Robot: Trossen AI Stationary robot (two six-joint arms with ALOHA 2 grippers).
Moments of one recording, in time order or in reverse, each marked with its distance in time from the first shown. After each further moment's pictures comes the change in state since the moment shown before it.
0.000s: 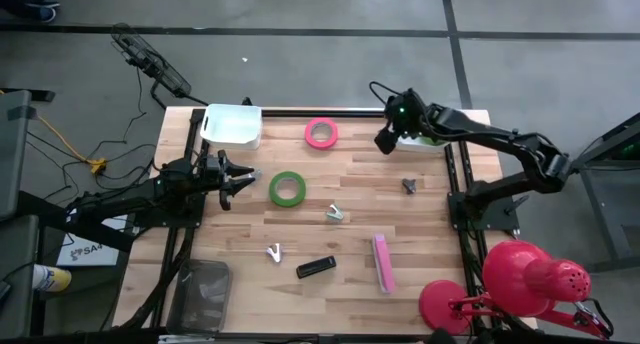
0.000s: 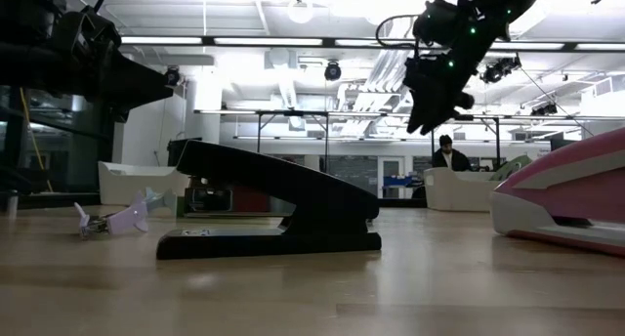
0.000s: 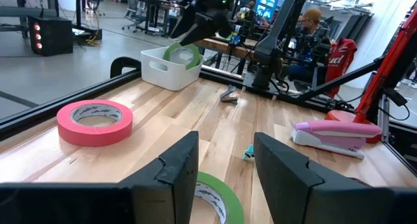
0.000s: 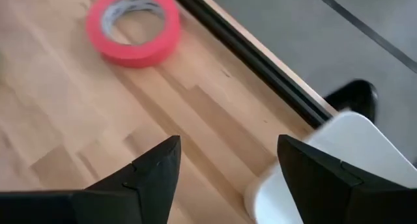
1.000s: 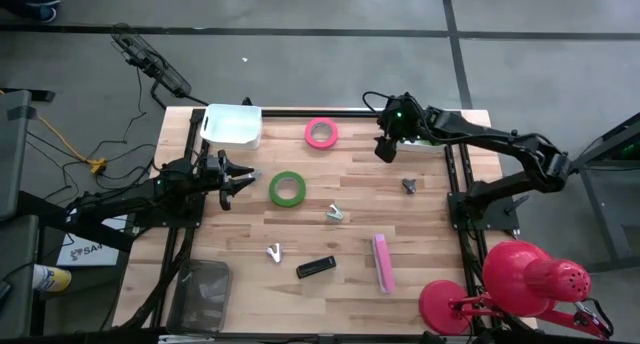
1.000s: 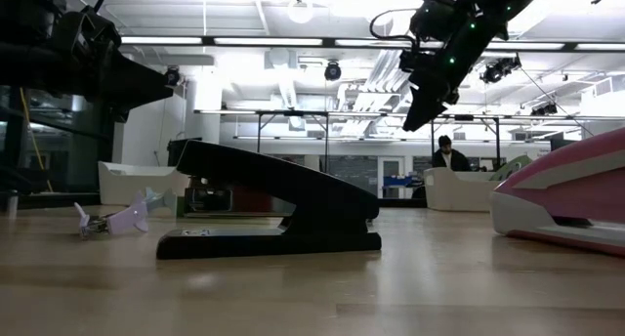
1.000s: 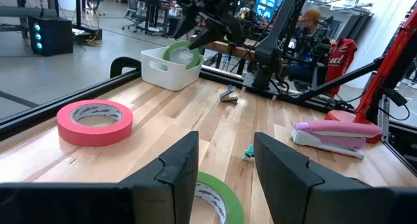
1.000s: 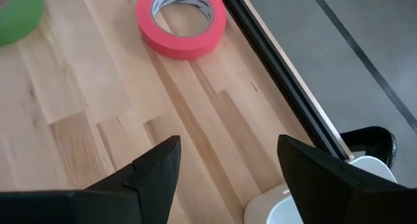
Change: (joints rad) left arm 0.000 0.000 0.000 0.000 0.000 0.000; right arm 0.049 0.000 0.000 0.008 -0.045 -0.211
